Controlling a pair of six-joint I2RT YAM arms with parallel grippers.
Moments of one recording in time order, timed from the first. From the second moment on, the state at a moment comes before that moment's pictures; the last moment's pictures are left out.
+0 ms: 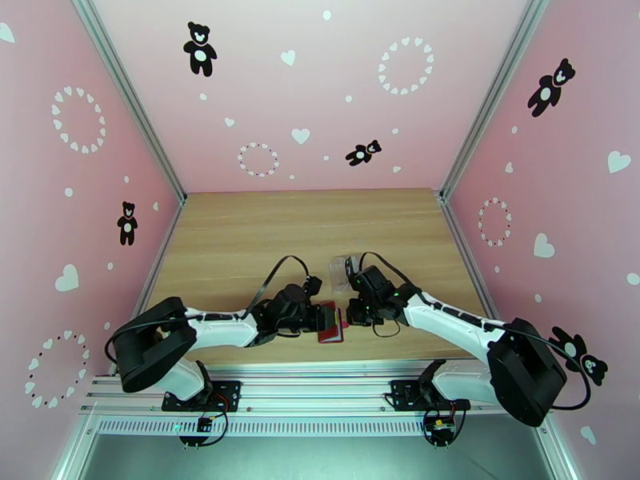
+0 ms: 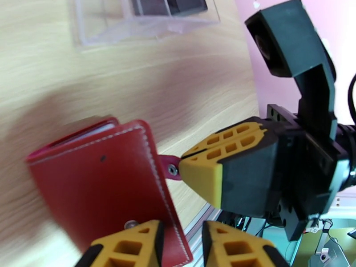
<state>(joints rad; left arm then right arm) -0.98 1.59 0.59 0.43 0.34 -1.04 0.65 1.28 0.65 -0.52 -0.28 0.63</state>
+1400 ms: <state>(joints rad) -0.98 1.60 0.67 0.08 0.23 -0.90 0.63 1.26 0.71 -0.60 -0.31 0.57</state>
